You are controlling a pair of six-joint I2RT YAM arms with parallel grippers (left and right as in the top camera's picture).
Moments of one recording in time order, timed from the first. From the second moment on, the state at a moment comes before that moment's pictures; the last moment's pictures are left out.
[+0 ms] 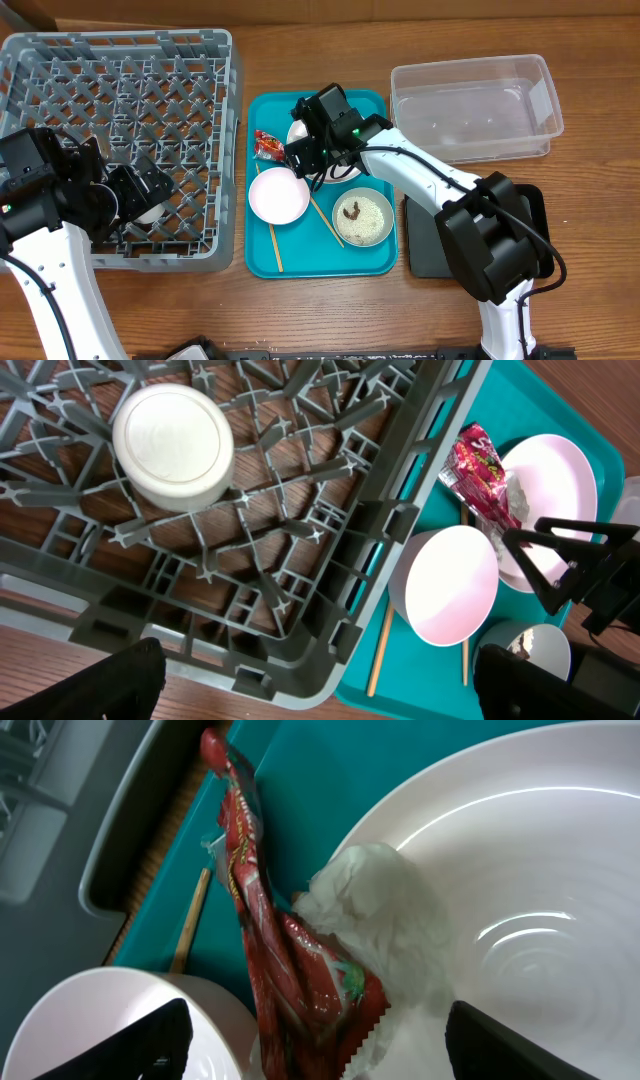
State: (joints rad) left arm 0.48 1.29 1.32 -1.26 0.32 -0.12; right arm 0.63 2.11 1.57 -0.48 -0.25 0.21
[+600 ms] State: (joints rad) left arm 0.48 1.29 1.32 -1.27 0.32 -0.12; right arm 0.63 2.18 1.57 -0.46 -0.22 0.32
